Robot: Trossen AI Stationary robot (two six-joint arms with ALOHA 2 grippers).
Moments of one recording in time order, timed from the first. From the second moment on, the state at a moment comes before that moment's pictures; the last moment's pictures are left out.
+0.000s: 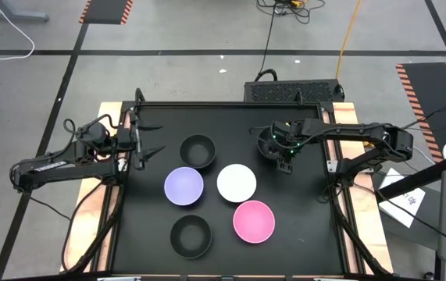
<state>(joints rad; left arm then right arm) 0.28 0.39 0.49 -0.06 0.13 0.20 -0.35 1.39 0.88 -0.88 -0.12 -0.07</state>
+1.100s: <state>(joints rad) 0.28 0.39 0.49 -0.06 0.13 0.20 -0.35 1.39 0.88 -0.84 -0.10 -0.10</state>
